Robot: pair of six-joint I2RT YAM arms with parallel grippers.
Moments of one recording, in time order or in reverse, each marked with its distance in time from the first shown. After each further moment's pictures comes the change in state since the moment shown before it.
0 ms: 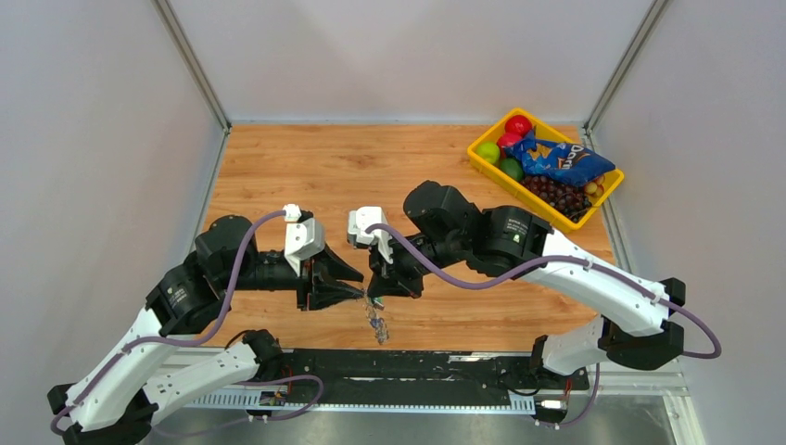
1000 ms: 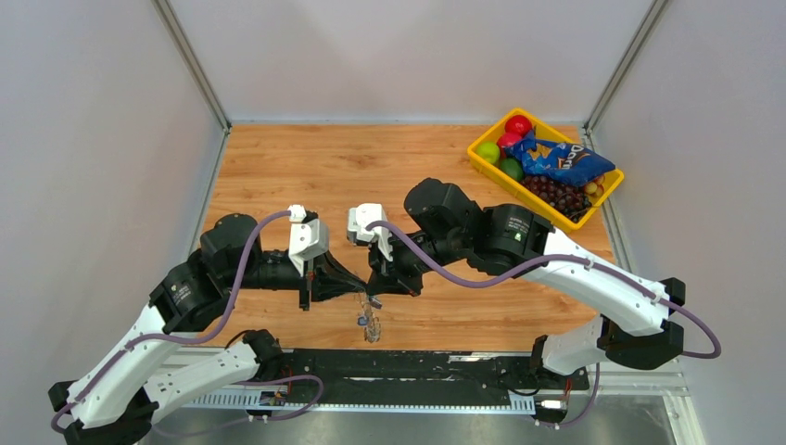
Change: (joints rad) left arm -0.001 0.014 0.000 -0.001 0.010 0.016; right arm -0.001 0.011 0.024 0.002 -0.001 0.001
